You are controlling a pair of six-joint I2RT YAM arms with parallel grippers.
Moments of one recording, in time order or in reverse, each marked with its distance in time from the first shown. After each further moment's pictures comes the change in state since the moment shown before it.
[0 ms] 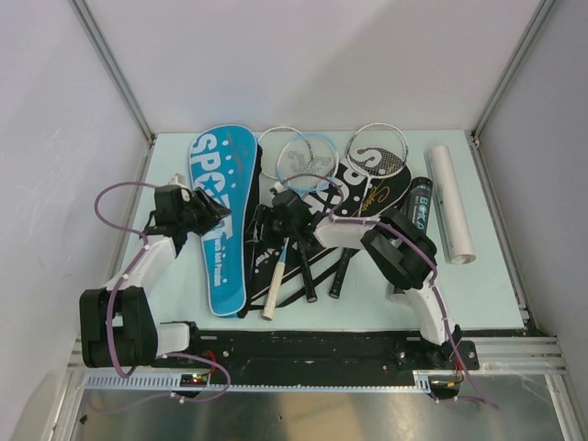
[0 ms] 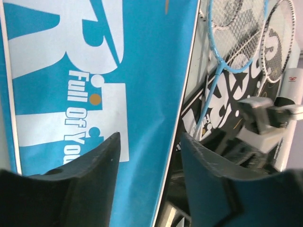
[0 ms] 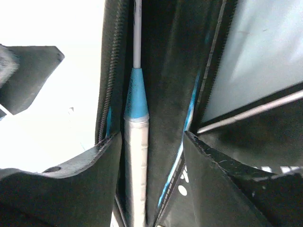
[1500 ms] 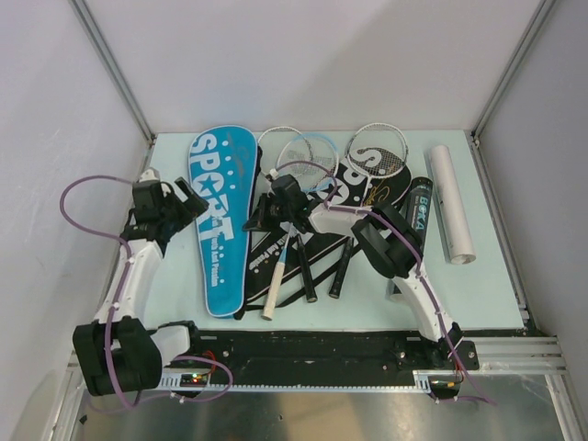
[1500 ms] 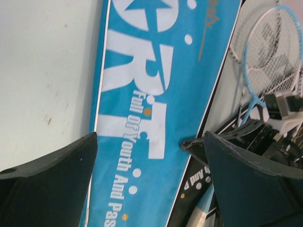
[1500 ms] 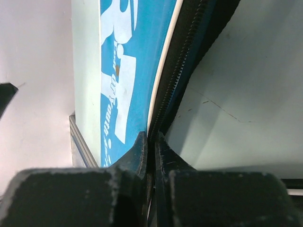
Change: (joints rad) left arm 0.087 -0.155 0.087 -0.256 -0.217 0.153; right arm -0.083 0.144 0.215 -0.043 -0.104 -0.087
